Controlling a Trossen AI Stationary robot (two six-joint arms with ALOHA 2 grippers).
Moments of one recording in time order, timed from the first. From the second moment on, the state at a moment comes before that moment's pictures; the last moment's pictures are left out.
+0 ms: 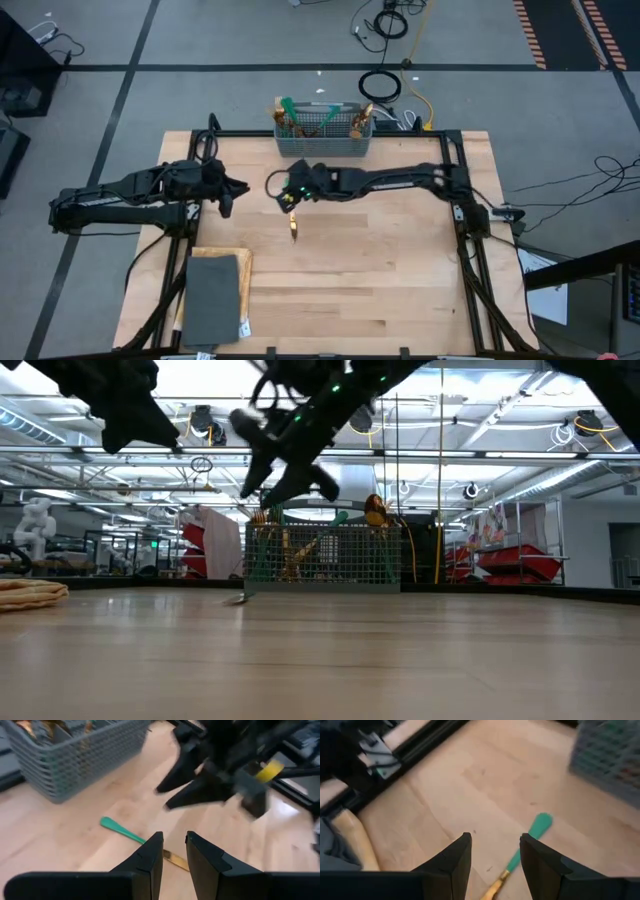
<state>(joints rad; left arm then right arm) 0.16 0.57 0.65 -0.59 -0.12 -0.45 -0.09 2.10 1.71 -0.33 0.28 0.67</state>
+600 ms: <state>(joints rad) 0.16 0.57 0.65 -0.59 -0.05 -0.47 -0.03 2.32 1.84 -0.45 0.13 0.74</state>
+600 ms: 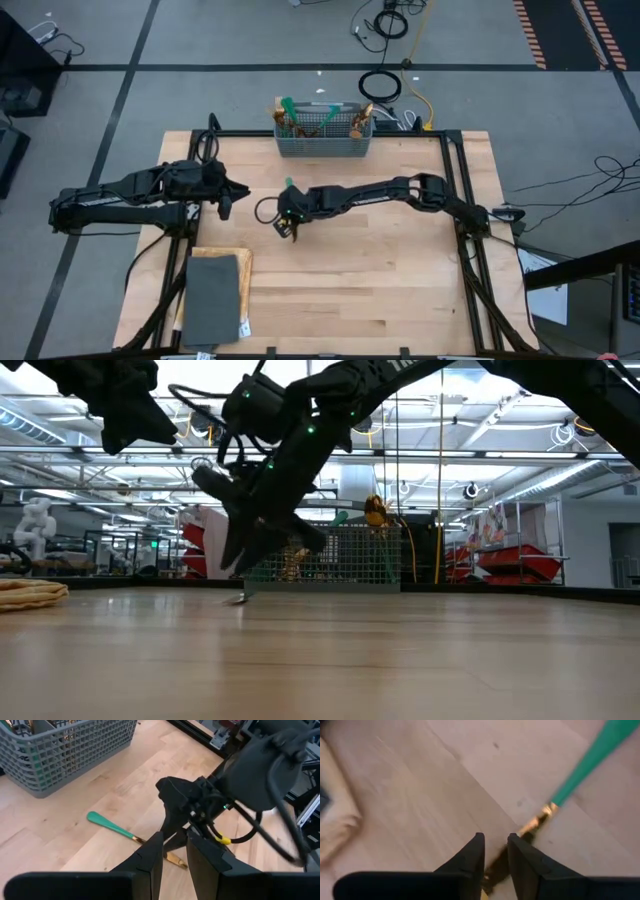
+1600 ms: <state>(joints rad) 0.16 0.57 0.65 -0.59 -0.06 -0.47 0.00 2.32 1.84 -0.50 0.13 0.63</state>
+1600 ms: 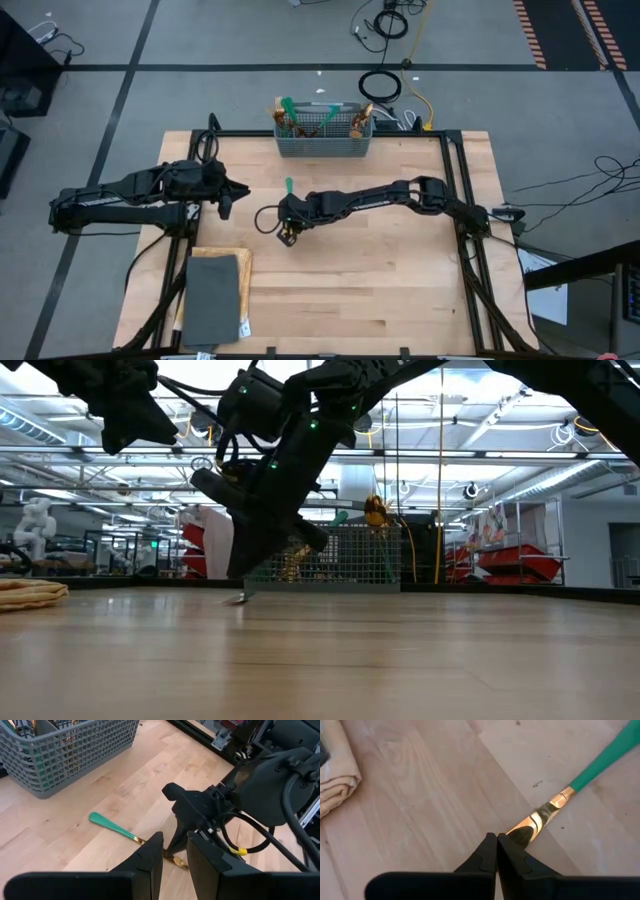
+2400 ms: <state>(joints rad) 0.16 0.57 0.65 -0.59 -0.07 -0.47 0.04 2.35 1.84 -0.74 0.11 0.65</state>
